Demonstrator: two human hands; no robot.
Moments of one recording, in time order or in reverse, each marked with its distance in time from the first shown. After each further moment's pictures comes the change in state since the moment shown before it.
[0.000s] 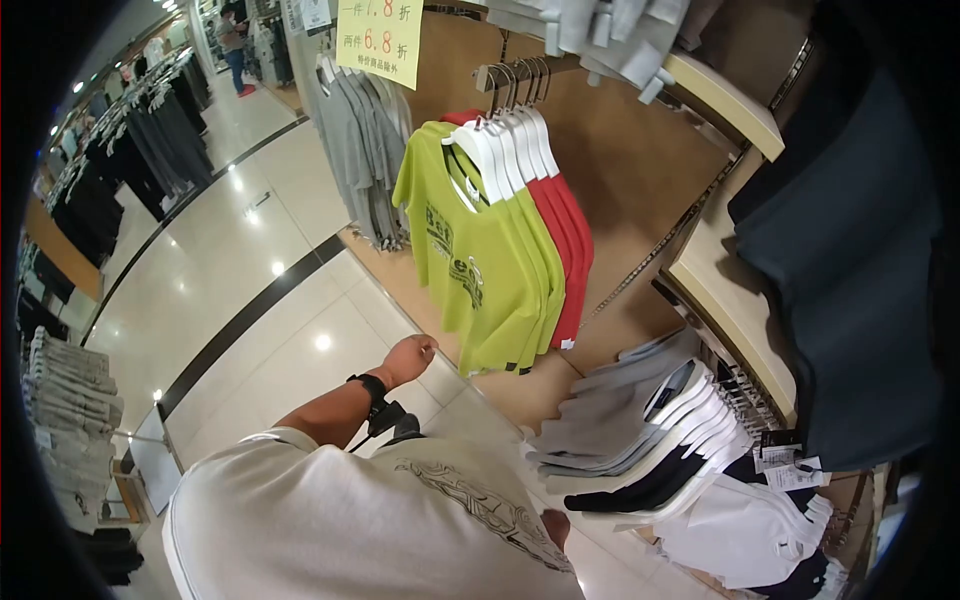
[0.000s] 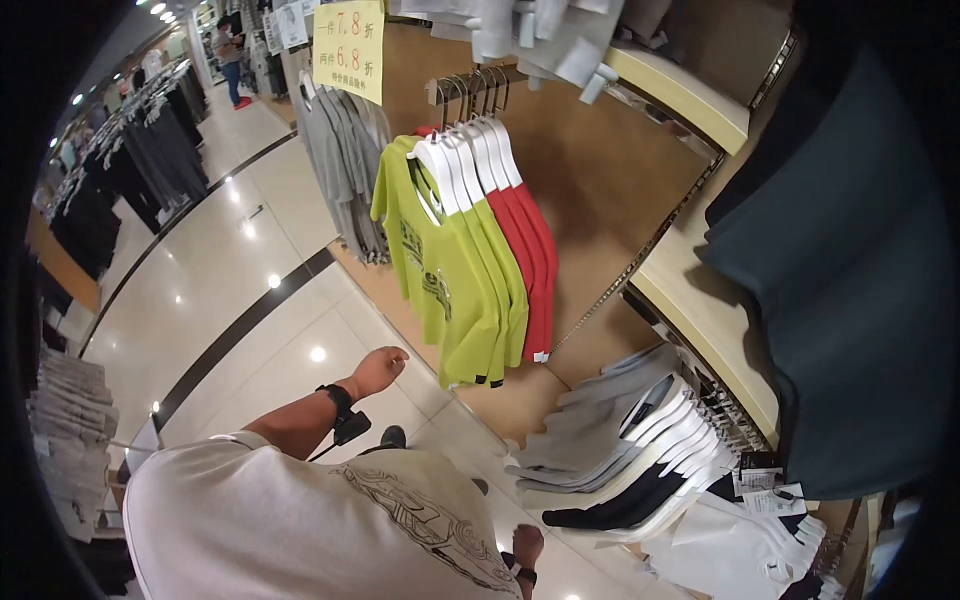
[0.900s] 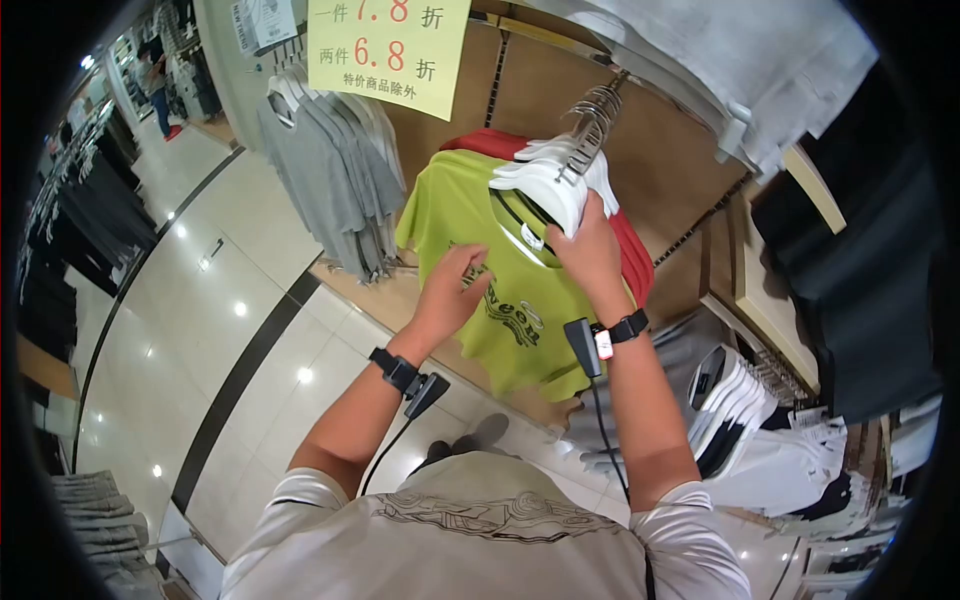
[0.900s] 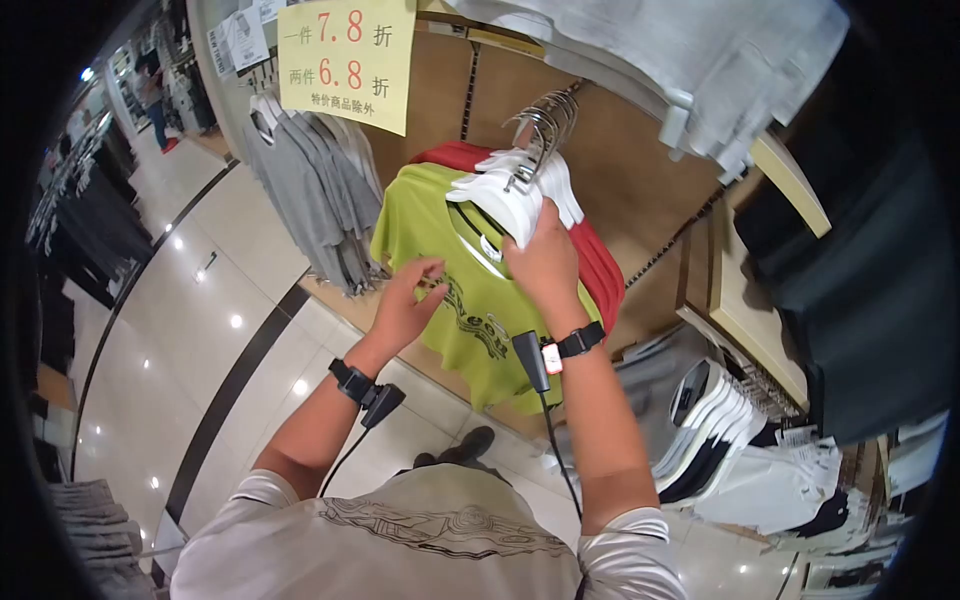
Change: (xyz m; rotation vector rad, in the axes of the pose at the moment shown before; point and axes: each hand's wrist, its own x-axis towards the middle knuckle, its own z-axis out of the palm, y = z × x) left_hand 0.125 0.072 -0.202 -0.341 0.332 0.588; right_hand 0.427 -0.477 -0.424 0.245 0.607 -0.213
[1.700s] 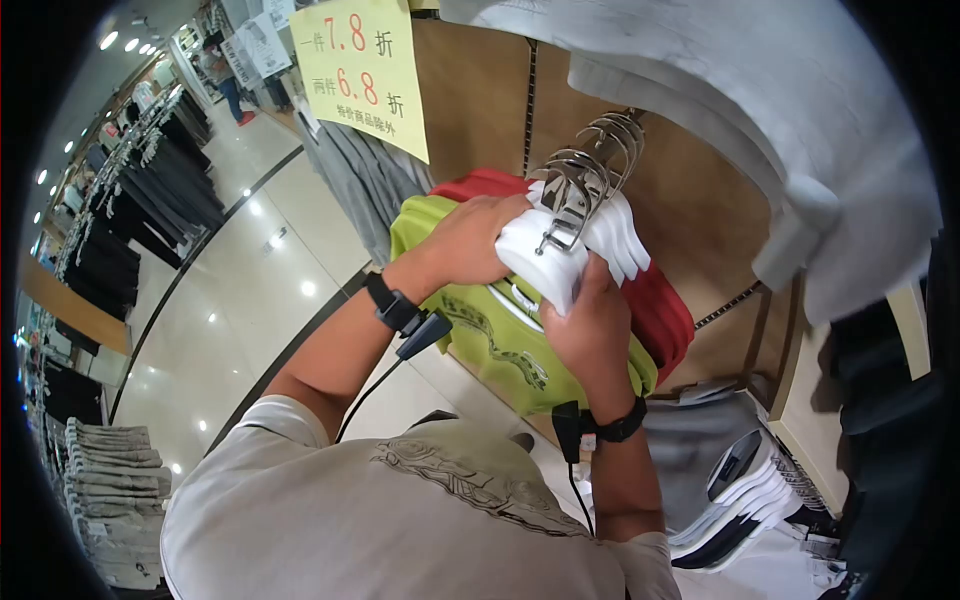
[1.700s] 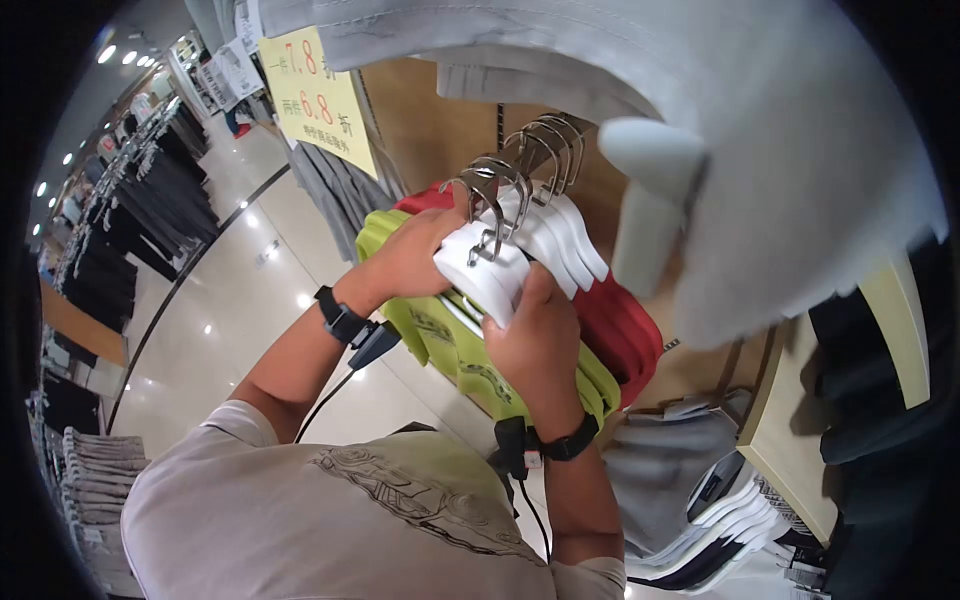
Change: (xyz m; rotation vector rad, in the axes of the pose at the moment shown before) left_hand 0.171 0.042 0.000 0.413 -0.307 0.260; right_hand 0.014 0.031 0.017 0.185 0.001 -0.176
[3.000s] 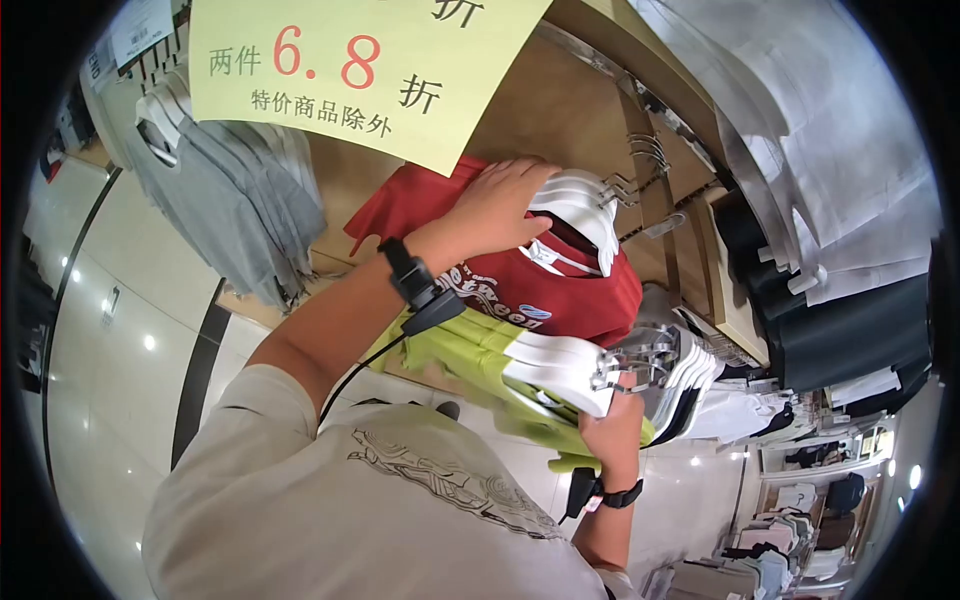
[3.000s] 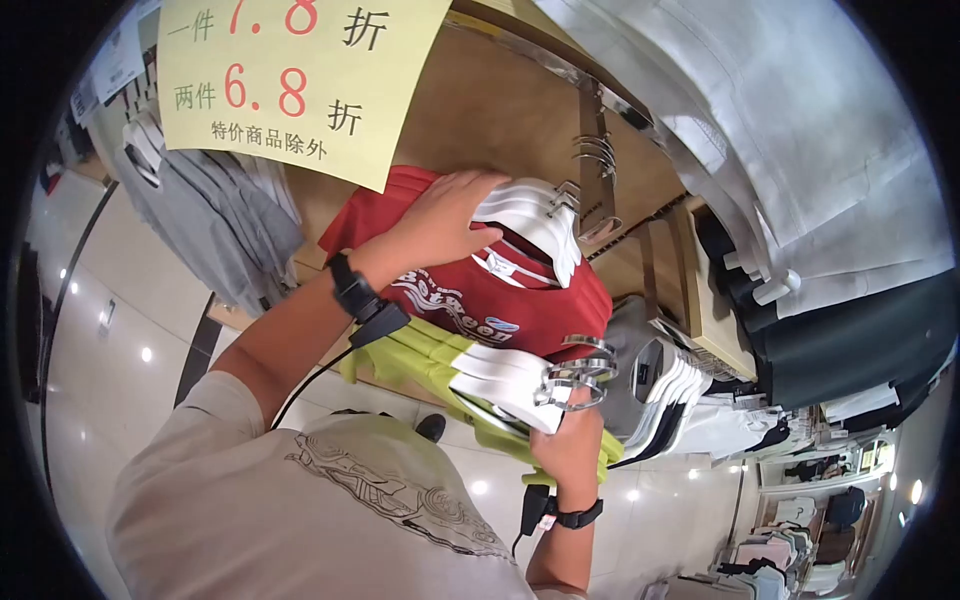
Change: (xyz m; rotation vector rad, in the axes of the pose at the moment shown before) left_hand 0.043 -0.077 0.034 -0.412 0.156 0.319; right_hand -0.124 -0.118 -0.021 -0.479 0.020 0.404
